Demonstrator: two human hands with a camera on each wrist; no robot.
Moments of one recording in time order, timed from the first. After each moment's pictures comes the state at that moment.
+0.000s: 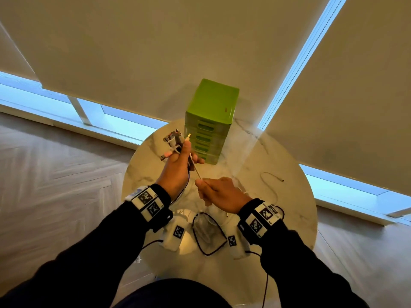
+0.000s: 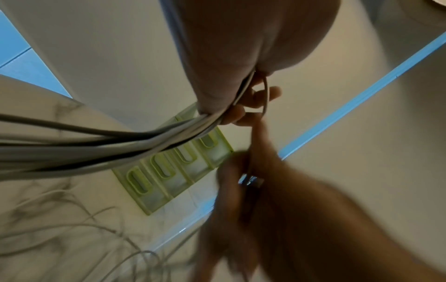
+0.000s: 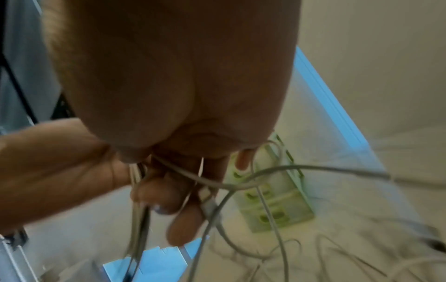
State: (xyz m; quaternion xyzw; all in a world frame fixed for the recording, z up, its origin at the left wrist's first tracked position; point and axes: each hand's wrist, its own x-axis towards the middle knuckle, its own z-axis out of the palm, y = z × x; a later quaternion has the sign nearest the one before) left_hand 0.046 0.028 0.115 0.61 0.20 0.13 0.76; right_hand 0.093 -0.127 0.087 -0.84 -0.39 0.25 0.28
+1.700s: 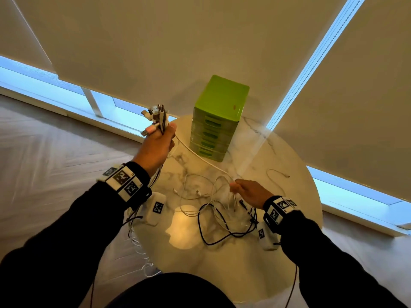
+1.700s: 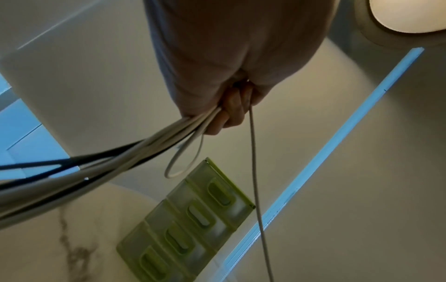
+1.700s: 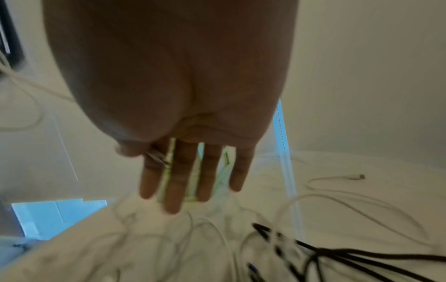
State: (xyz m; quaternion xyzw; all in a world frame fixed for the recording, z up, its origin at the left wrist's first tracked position) left_hand 0.036 0.090 0.141 0.70 0.22 0.16 0.66; right_hand 0.152 -0.197 0.036 -0.89 -0.32 0.27 0.17
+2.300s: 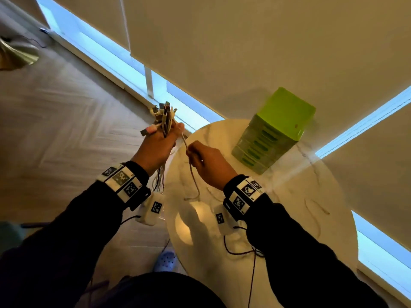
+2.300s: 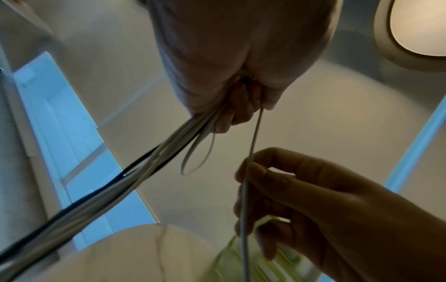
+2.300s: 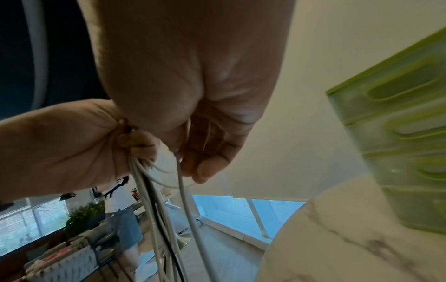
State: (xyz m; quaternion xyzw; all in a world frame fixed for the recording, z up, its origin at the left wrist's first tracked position) left_hand -0.066 0.153 0.137 0.69 0.35 0.20 0.60; right_hand 0.054 0.033 0.109 -0.76 -0.55 0.17 0.29
